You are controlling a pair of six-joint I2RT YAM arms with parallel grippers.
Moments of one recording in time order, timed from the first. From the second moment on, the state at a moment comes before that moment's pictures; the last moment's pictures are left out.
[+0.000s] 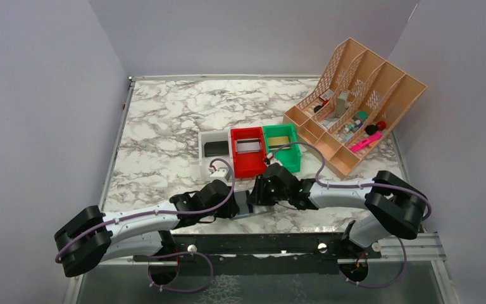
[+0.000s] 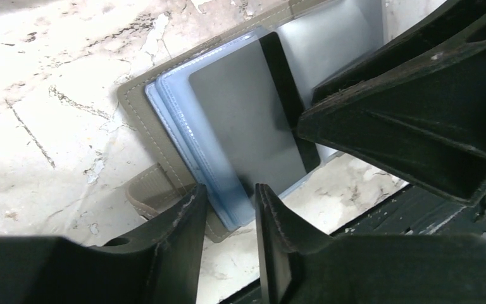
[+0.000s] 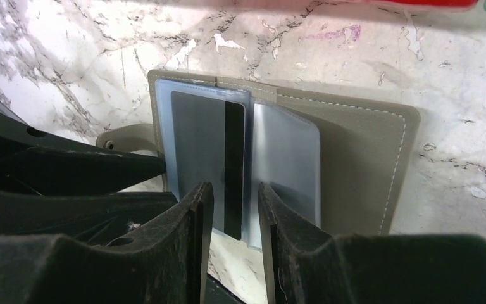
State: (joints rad) left arm -1.02 1.03 0.34 -0.10 -0.12 -0.83; right arm 0.99 1.49 0.60 0.12 -0.02 0.91
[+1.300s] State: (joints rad) left arm -1.02 1.04 0.36 -0.12 -0.13 -0.80; right arm 0.91 1.49 0.44 0.43 -0.17 1.03
